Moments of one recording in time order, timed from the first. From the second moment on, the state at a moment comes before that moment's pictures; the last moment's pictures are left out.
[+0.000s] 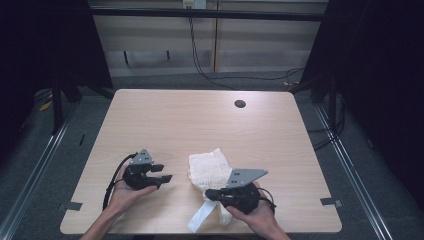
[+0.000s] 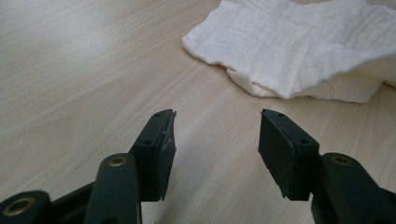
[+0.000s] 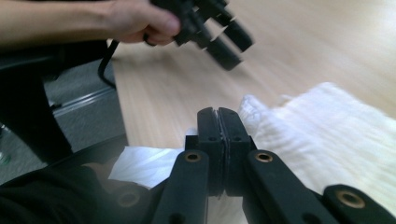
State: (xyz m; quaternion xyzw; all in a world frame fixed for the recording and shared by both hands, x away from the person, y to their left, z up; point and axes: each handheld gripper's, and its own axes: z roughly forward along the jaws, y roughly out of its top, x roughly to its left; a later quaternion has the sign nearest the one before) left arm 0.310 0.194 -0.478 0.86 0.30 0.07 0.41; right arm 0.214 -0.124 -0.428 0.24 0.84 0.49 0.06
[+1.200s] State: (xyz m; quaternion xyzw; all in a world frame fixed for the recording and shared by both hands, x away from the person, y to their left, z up) left arm 0.332 0.110 -0.476 0.88 0.18 0.02 0.43; right arm 0.222 -0.263 -0.438 0.39 0.78 0.46 0.14
